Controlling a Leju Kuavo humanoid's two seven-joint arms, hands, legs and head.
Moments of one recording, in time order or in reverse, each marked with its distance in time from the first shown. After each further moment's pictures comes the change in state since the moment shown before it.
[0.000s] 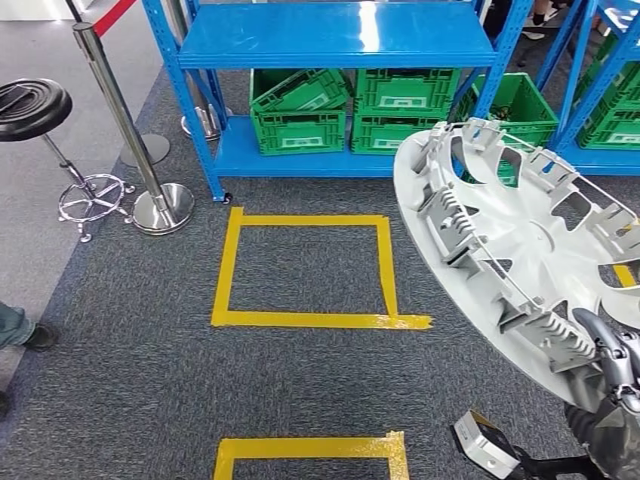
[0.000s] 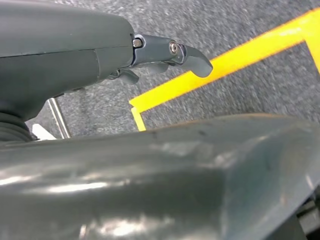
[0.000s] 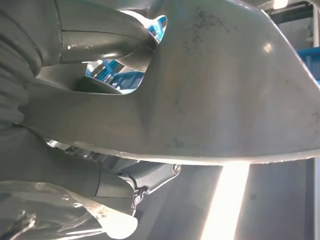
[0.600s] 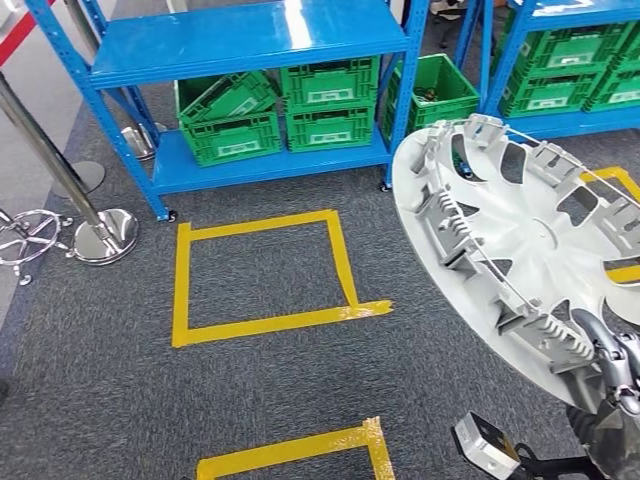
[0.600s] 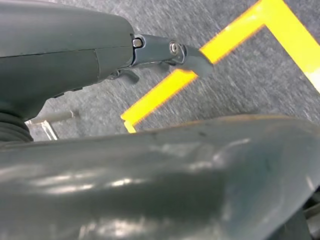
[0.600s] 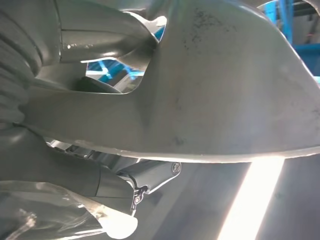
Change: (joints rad) left arm 0.006 0.013 -0.002 -0.001 -0.004 -0.003 0.000; right arm -0.007 0.004 0.000 0.000 0.000 0.000 -0.018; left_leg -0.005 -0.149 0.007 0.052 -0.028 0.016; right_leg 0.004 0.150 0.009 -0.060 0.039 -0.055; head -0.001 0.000
